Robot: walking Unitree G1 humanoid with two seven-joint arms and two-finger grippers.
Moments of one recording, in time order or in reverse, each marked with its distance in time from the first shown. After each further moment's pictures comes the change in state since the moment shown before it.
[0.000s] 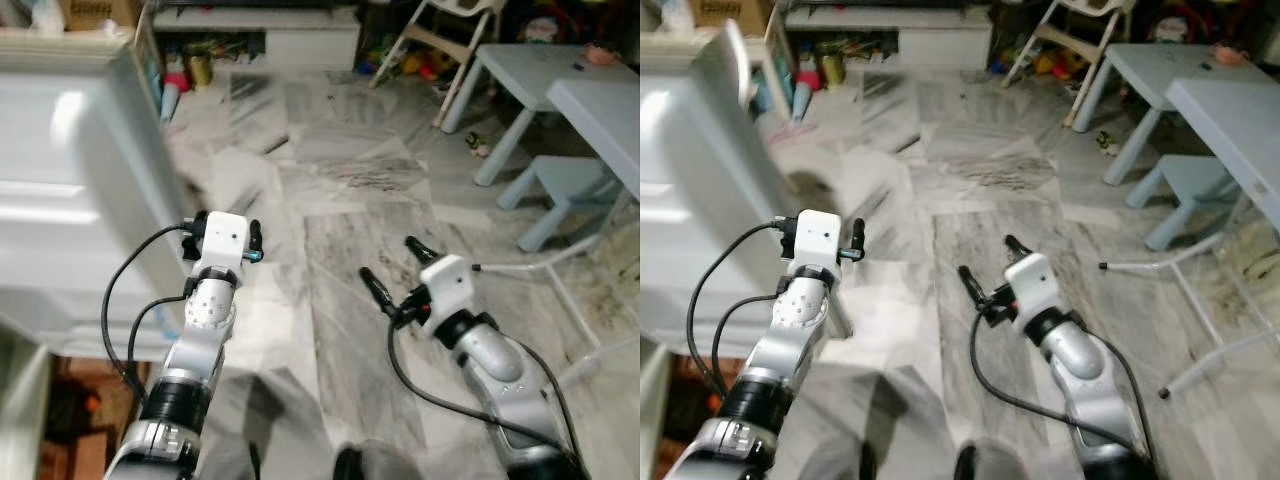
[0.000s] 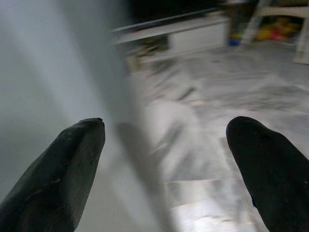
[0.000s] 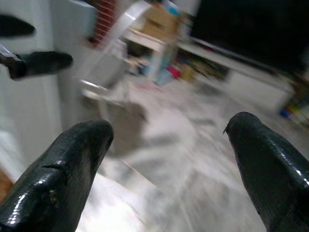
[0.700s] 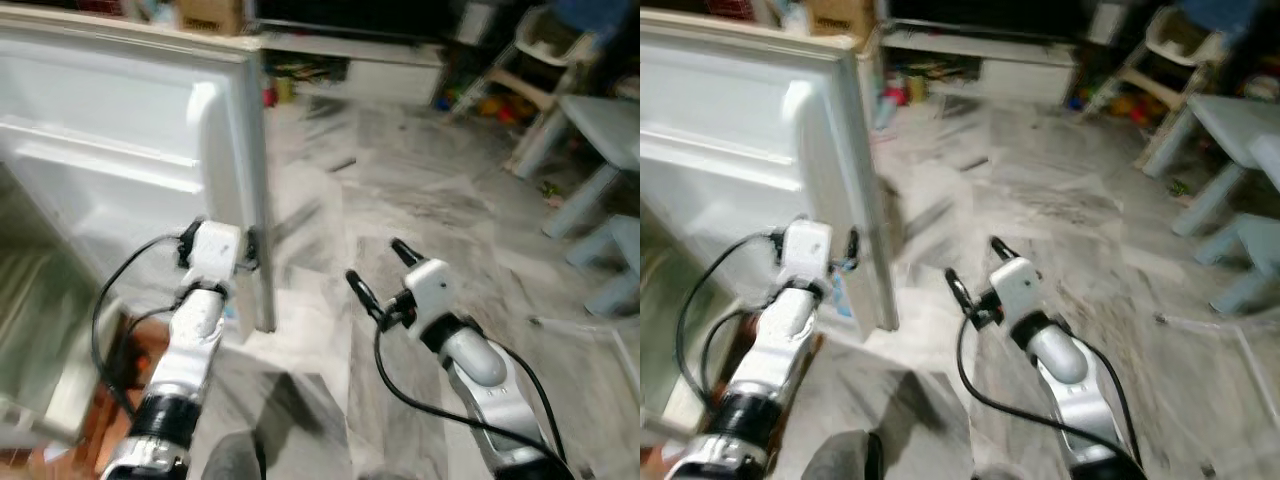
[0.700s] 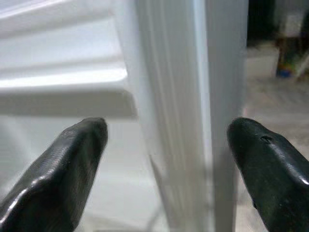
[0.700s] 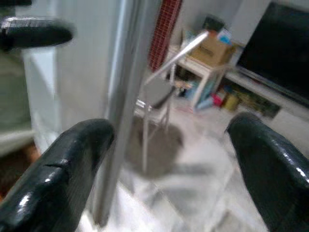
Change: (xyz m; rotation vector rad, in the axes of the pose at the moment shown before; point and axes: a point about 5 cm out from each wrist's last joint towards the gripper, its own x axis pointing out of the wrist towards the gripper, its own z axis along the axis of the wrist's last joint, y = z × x) left arm -0.003 -0.012 0.013 -0.009 -0.090 -0.077; right arm 0.000 -0.005 -0.007 -0.032 0.018 -0.050
